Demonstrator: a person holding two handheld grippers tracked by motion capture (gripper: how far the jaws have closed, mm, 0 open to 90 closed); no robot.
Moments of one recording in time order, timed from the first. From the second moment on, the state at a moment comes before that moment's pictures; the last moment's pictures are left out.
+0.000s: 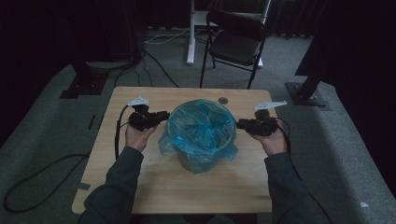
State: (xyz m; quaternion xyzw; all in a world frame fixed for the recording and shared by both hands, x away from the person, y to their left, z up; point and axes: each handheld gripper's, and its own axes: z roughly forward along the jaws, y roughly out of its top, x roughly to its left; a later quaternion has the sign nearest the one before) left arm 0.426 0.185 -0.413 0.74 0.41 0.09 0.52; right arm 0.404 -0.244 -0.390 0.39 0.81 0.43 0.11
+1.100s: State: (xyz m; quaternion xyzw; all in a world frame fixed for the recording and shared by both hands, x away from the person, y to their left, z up) left arm 0.428 0.174 -0.402 0.75 0.40 0.09 0.52; right arm 0.410 -0.224 -0.369 0.39 0.79 0.46 0.11
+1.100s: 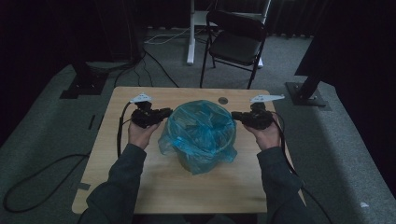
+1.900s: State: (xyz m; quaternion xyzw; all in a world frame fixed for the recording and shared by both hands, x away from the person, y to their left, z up) left arm 0.423 0.174 -0.397 0.75 0.39 0.09 0.53; right arm 0.422 -0.214 -0.367 0.38 0.78 0.48 0.10
